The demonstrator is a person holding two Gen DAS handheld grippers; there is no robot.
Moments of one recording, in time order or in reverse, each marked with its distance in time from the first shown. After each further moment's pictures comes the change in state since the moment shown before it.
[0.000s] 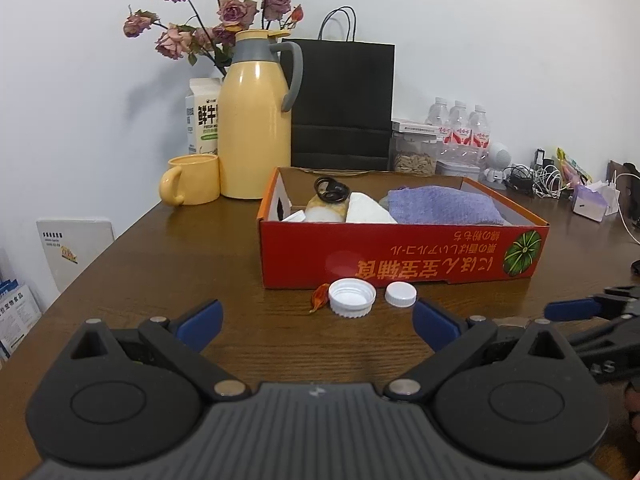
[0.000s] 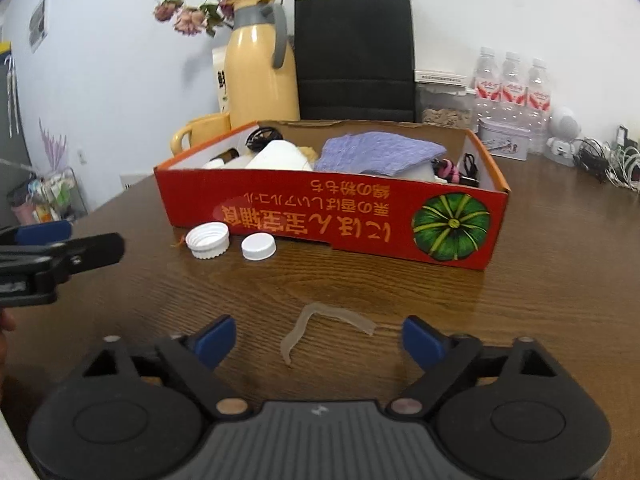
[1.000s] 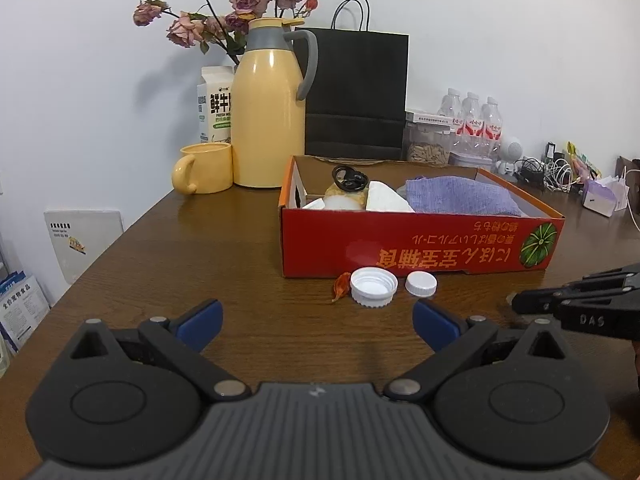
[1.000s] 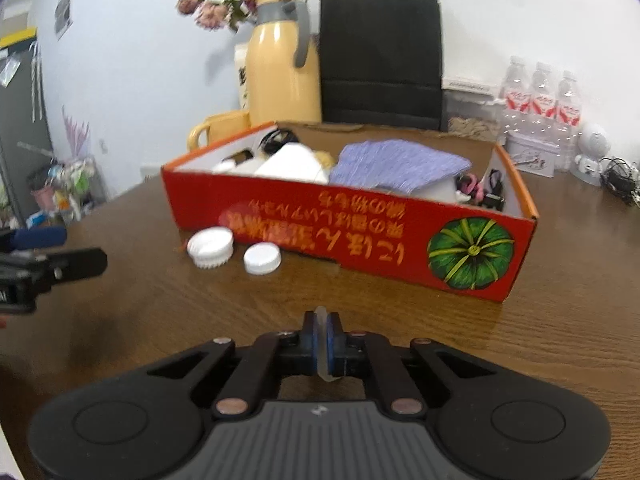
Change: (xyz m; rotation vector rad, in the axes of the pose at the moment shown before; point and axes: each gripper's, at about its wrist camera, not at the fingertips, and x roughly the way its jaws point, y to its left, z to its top) left arm 0.009 0.011 0.000 0.000 0.034 0.024; right arm 0.015 -0.012 0.013 -0.046 -0.021 0.072
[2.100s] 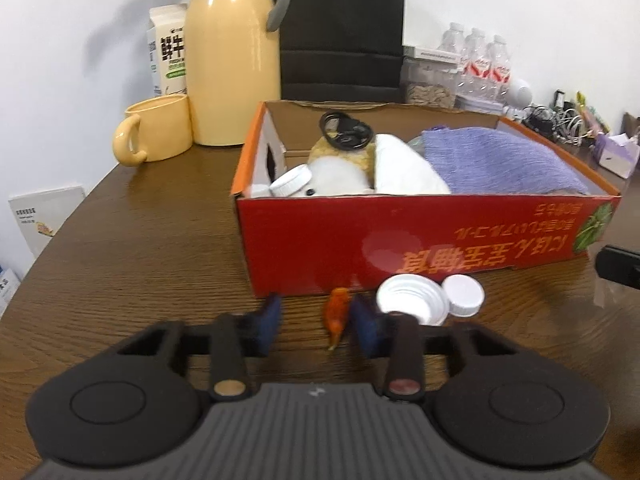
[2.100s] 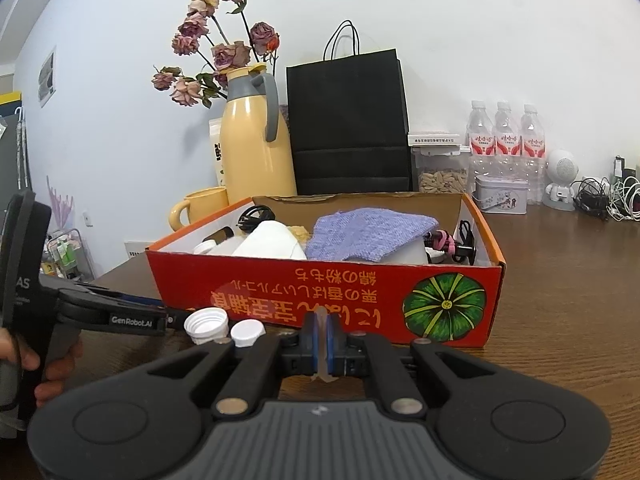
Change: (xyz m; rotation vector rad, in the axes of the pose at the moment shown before) left arm 0.107 0.001 0.024 0.053 0.184 -0.060; right arm -0.011 -0.004 0.002 0.082 -0.213 -0.044
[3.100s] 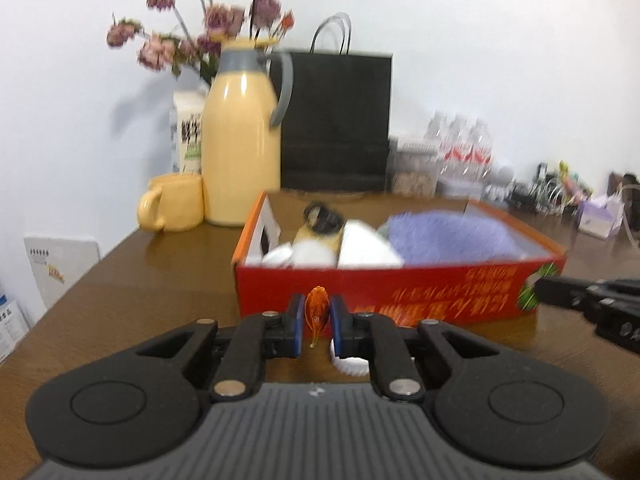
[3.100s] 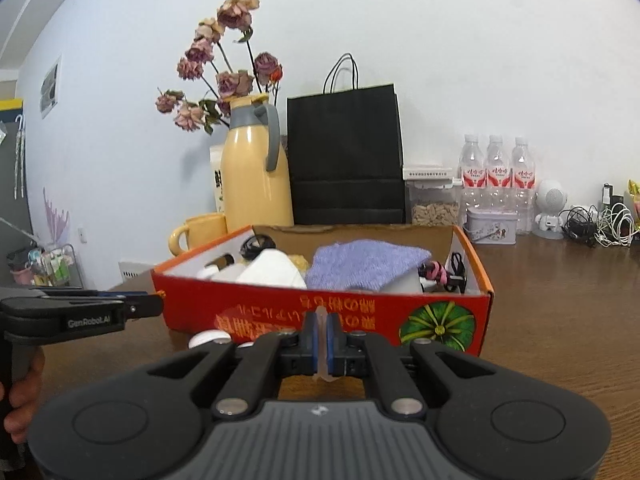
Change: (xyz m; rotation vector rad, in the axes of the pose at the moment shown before) left arm -0.072 -0.026 -0.012 -0.037 -0.286 0.018; right arm -0.019 0.011 0.003 -0.021 -0.100 -0.031
